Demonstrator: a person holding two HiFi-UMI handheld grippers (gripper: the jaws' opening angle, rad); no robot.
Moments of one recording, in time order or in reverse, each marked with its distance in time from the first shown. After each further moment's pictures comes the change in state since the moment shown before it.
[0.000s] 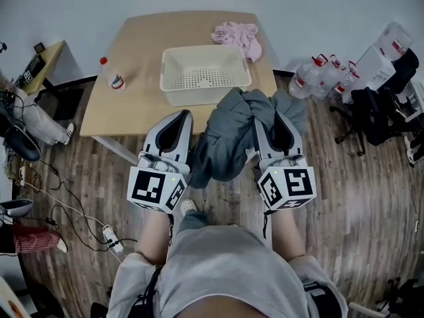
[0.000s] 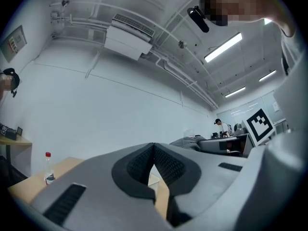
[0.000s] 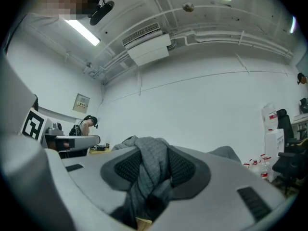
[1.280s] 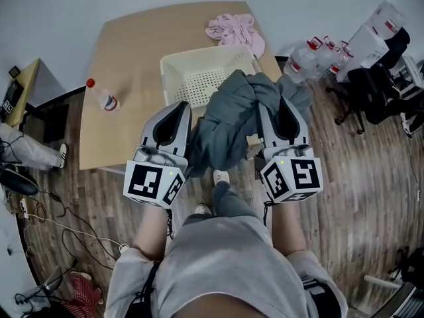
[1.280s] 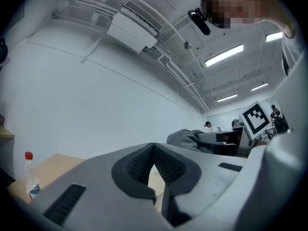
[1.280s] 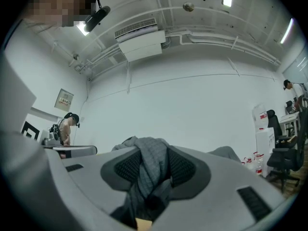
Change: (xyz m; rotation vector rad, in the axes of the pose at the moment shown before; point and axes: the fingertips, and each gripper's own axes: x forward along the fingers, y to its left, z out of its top) left arm 0.073 0.128 -0.031 -0.052 0.026 -0.152; right arm 0.127 0.023 -0.006 0.025 -0.022 -0.171
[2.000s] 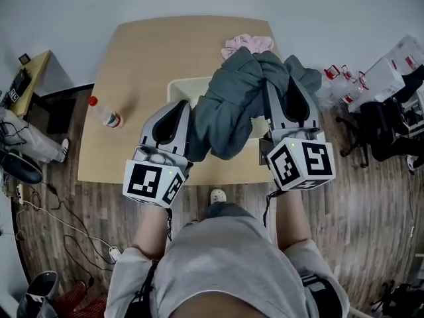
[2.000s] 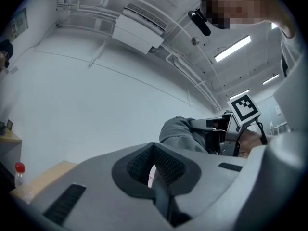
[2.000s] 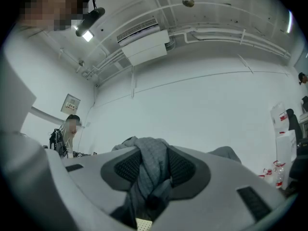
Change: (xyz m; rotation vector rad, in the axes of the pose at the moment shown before) left arm 0.096 0.075 0.011 0.017 -0.035 0.137; right arm 0.161 -0.035 0.057 -0.019 -0.074 0.132
